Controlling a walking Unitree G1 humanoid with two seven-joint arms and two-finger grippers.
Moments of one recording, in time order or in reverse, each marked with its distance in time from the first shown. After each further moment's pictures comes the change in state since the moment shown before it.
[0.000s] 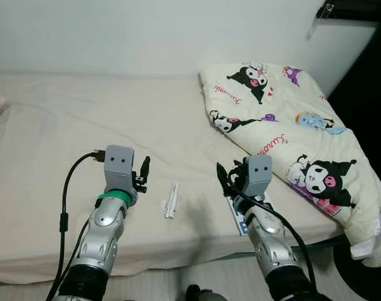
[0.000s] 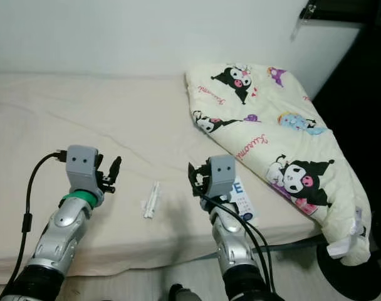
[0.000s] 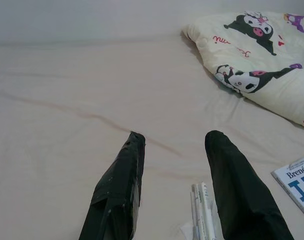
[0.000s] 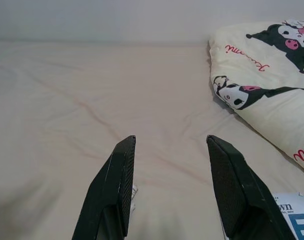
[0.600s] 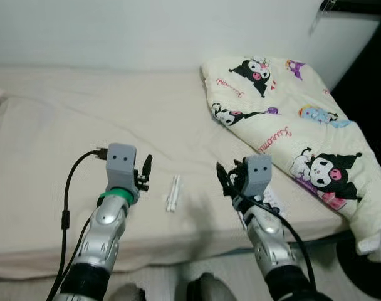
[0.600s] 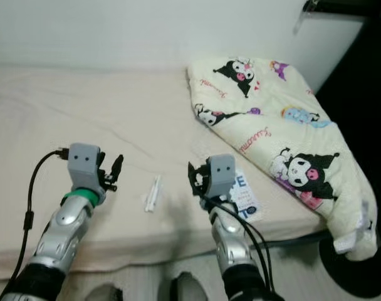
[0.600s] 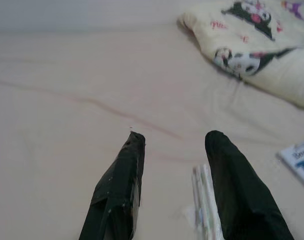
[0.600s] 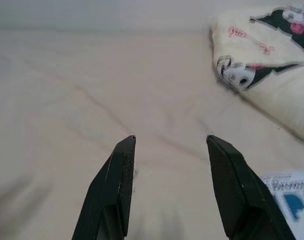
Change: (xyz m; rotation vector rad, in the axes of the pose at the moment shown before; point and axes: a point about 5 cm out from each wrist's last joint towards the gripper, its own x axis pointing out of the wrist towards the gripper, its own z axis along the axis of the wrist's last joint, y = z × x) left arm 0.002 -0.004 0.003 0.007 -0.009 -0.020; right arm 0.001 0.000 -0.001 -0.006 -0.010 -0.003
